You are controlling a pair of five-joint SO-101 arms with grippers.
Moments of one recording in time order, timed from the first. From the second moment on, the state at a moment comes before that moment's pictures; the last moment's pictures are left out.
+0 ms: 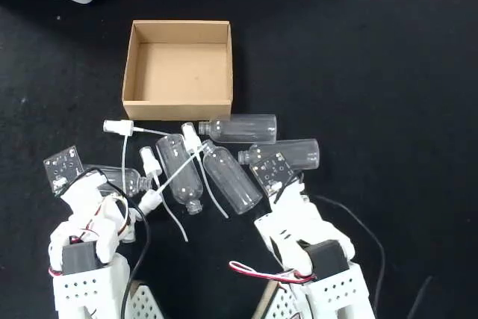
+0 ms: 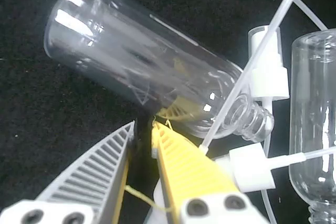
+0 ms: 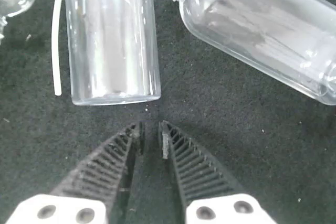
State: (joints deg) left arm -15.1 -103.7 96.0 70.4 14.1; right arm -19.3 -103.2 96.7 74.6 11.6
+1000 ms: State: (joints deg) left arm -15.1 -103.7 96.0 70.4 14.1; right arm -19.3 -103.2 96.7 74.6 11.6
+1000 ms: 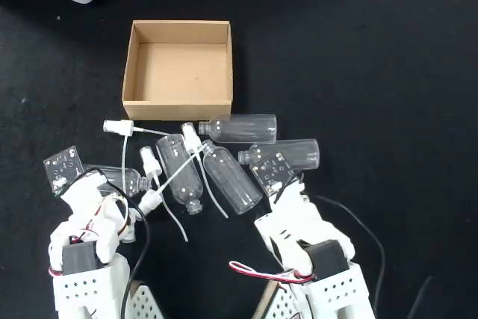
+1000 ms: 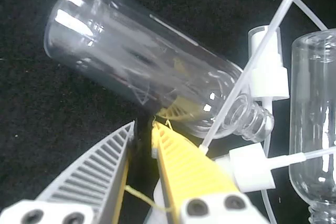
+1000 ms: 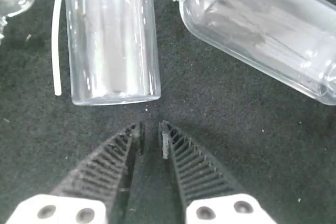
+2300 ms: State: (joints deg) left arm -15.1 -103.7 96.0 70.4 14.1; right arm -19.3 -103.2 96.7 74.6 11.6
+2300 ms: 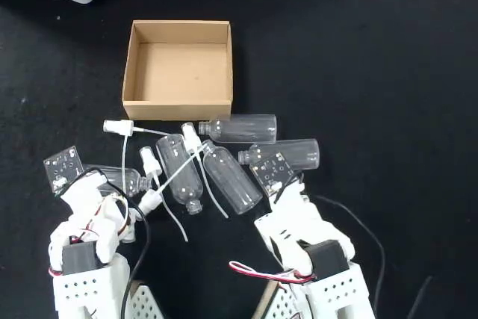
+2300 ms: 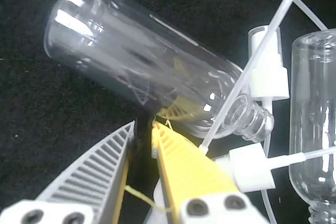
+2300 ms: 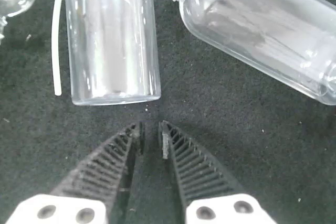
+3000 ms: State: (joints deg) left arm -15.1 -103.7 96.0 63.8 -5.7; right arm -19.3 -103.2 96.7 74.6 11.6
